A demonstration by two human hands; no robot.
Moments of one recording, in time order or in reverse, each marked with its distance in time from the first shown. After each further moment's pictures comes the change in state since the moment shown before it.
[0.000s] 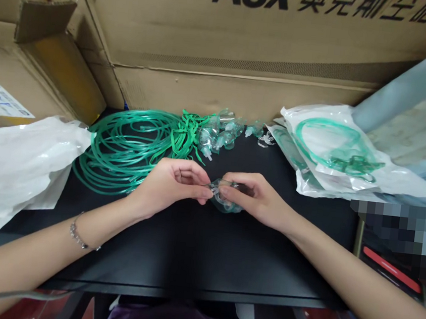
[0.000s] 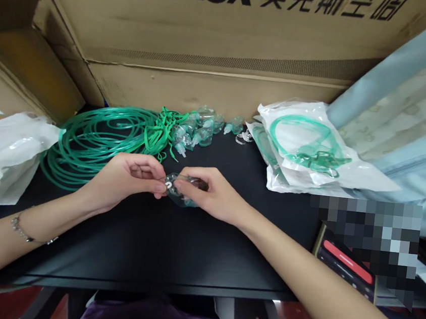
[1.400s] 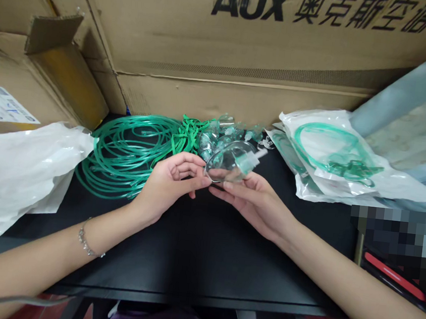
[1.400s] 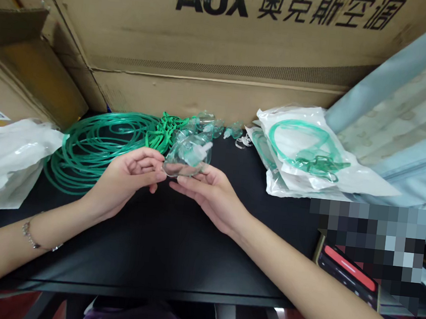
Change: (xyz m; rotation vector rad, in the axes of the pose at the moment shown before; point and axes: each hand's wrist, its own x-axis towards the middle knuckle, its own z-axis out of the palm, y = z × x) left_hand 0.004 -0.005 0.005 -0.105 0.166 0.162; right_hand 0.002 0.002 0.011 0.821 0.150 0.069
